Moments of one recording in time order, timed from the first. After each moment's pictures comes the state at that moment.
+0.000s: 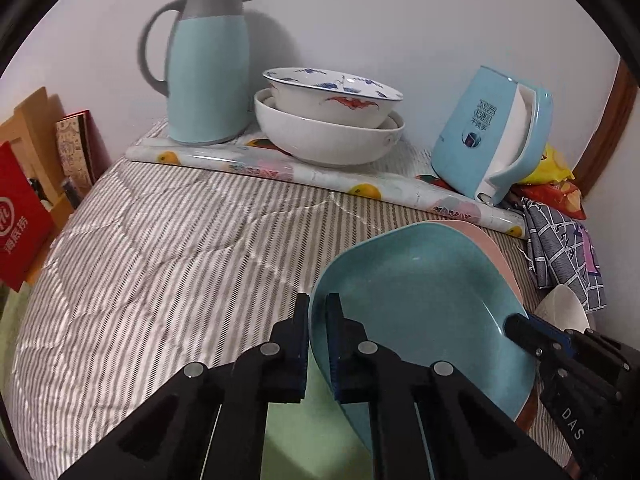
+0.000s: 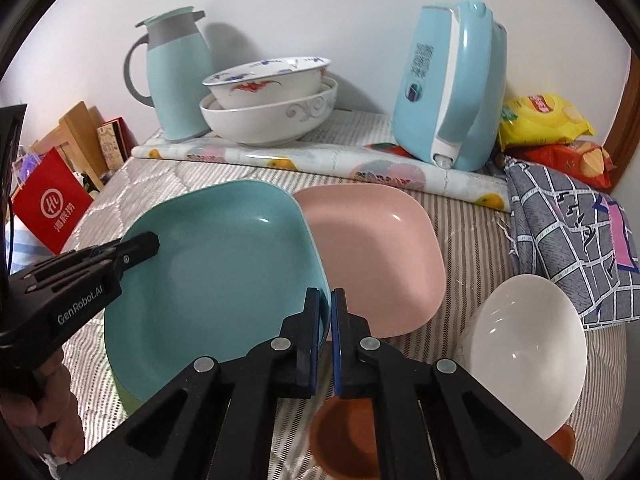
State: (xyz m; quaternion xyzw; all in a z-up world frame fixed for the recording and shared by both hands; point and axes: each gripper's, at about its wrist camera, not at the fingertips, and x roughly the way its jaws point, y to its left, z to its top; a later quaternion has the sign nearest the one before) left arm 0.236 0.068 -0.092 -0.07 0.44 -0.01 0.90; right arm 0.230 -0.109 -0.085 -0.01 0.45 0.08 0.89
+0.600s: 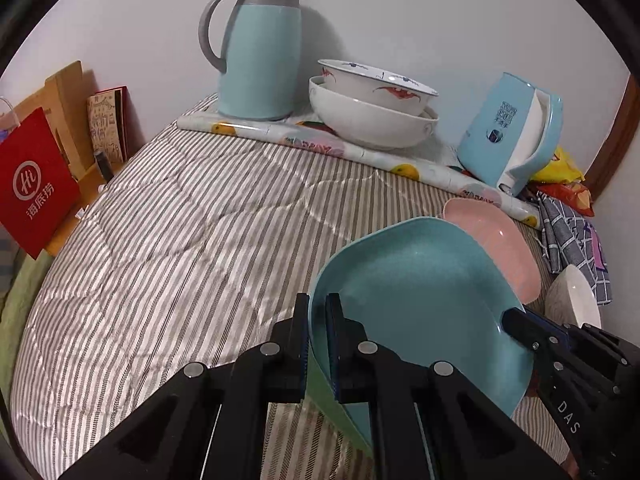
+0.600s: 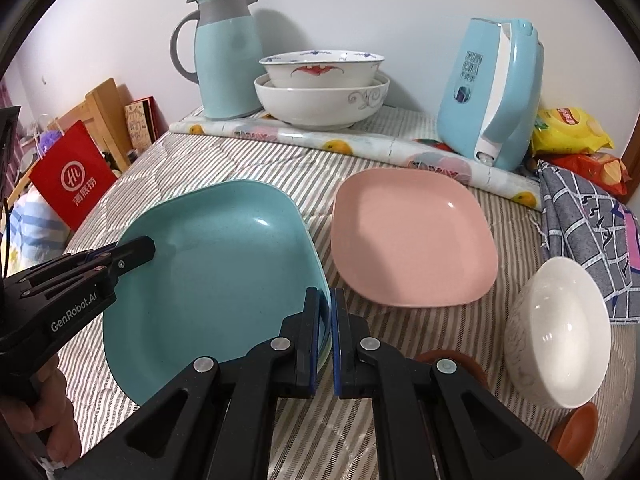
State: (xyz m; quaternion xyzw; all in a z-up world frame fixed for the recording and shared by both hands) left arm 0.192 0.105 -0.103 -0.08 0.44 0.02 0.89; right arm 0.199 -0.068 -0.095 -0.03 0.45 0.12 0.88
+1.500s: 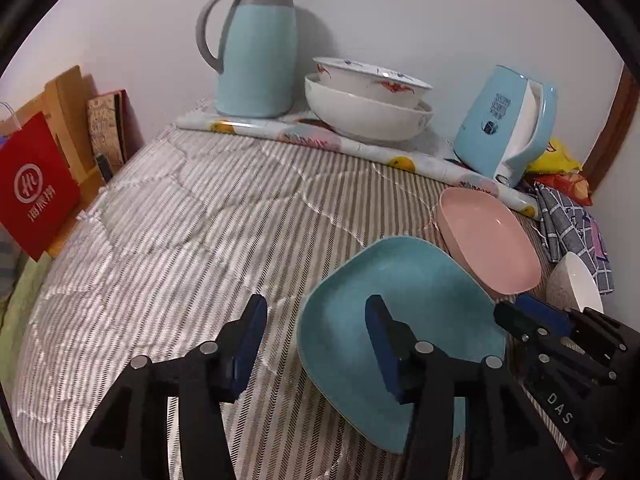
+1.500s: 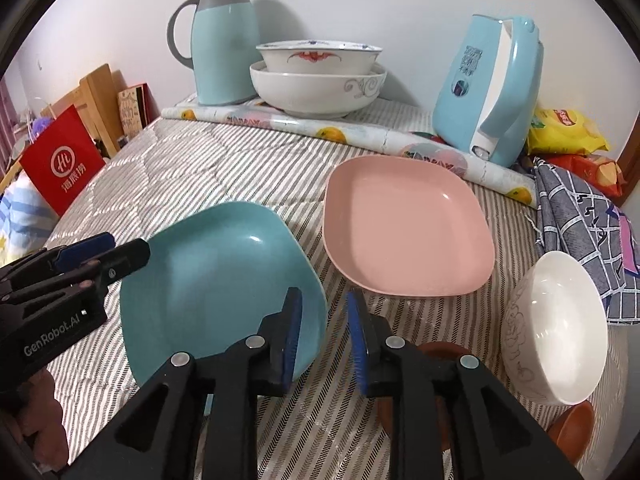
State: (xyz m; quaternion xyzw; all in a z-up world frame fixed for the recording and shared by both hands) left arm 0.183 0.100 -0.101 -0.07 0.43 0.02 0.90; right arm 0.196 -0.068 -0.104 -0.06 0.45 0.10 0.88
